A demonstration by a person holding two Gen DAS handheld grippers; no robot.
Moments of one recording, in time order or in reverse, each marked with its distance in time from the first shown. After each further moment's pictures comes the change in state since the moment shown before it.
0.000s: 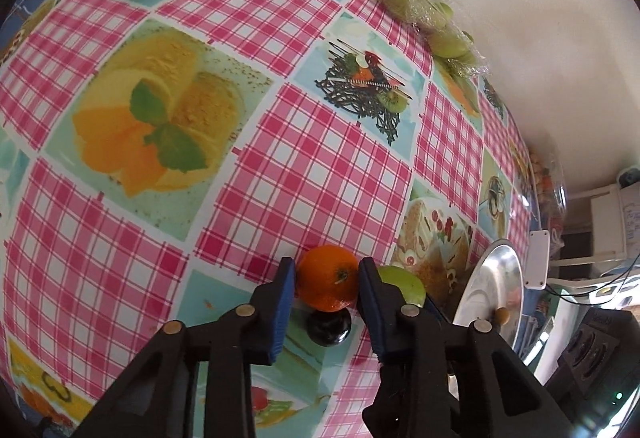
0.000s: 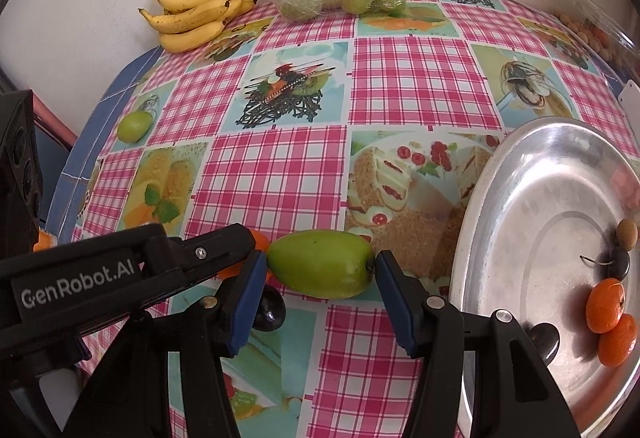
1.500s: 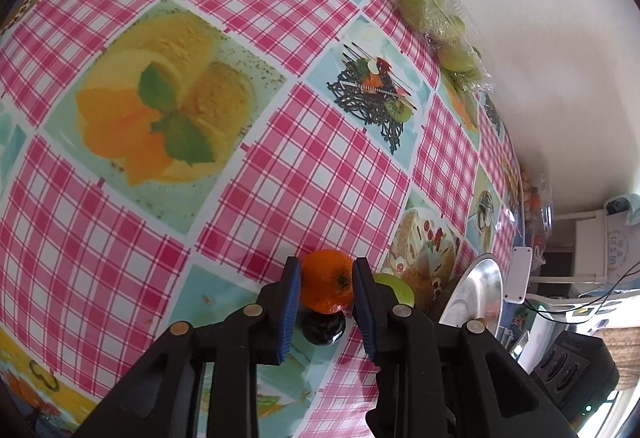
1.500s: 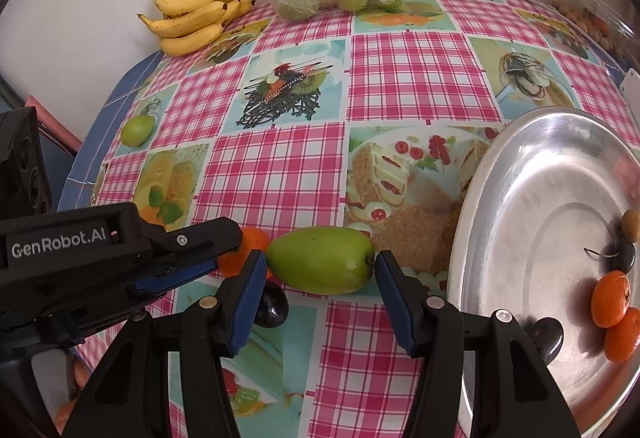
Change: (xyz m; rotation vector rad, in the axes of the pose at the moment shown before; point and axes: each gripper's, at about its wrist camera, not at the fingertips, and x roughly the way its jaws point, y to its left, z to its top) left arm -0.002 0.011 0.005 -0.096 0.031 -0.060; right arm -0.001 -0.005 -0.002 0.032 0.002 0.027
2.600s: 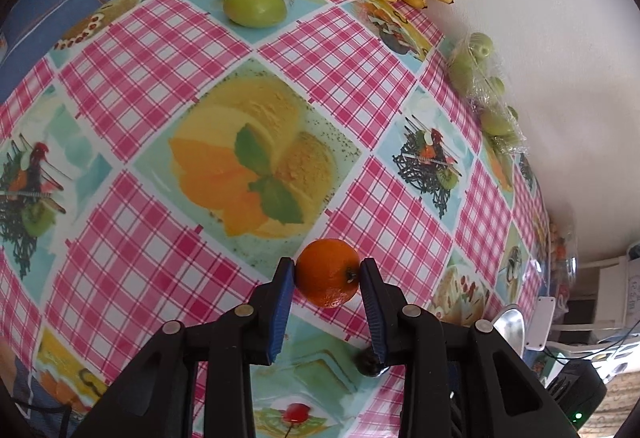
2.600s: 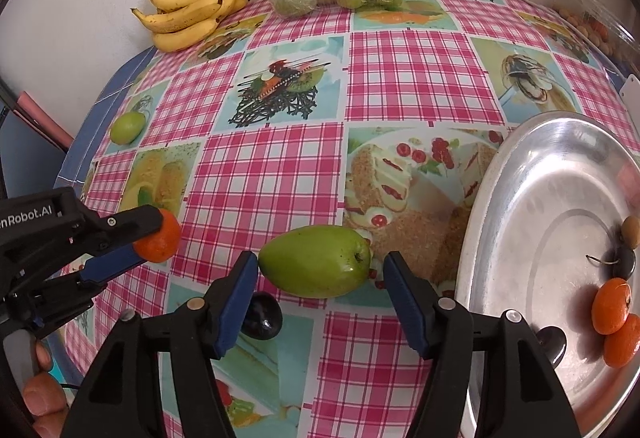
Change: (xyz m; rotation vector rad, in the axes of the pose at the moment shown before) left arm -0.034 0.025 0.013 -0.067 -0.163 0.138; right arm 0.011 0.004 0.005 -0.004 0.006 -0.034
